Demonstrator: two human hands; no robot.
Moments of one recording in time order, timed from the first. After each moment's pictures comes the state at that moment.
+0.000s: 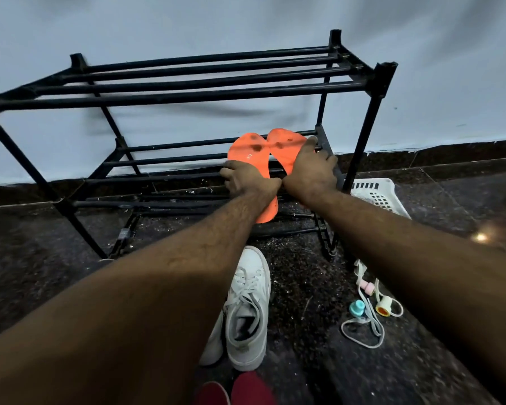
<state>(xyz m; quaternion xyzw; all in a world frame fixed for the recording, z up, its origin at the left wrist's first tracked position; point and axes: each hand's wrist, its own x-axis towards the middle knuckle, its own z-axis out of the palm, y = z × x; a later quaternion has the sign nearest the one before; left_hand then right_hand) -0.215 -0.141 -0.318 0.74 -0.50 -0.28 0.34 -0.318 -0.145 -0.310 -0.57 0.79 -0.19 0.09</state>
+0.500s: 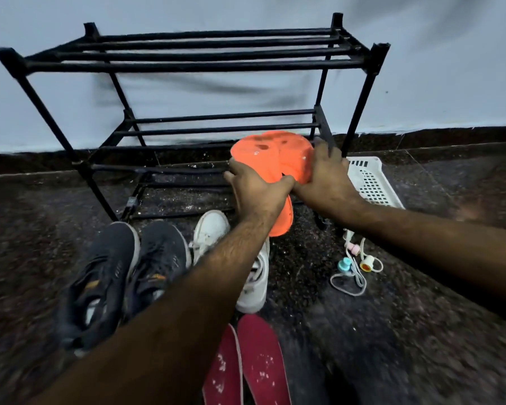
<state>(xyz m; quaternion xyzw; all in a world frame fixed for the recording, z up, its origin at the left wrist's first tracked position) -0.201 -0.024 -0.320 0.67 -0.50 -0.29 0.47 -0.324 -0.028 -0.307 -0.65 0.71 -0.25 0.12</state>
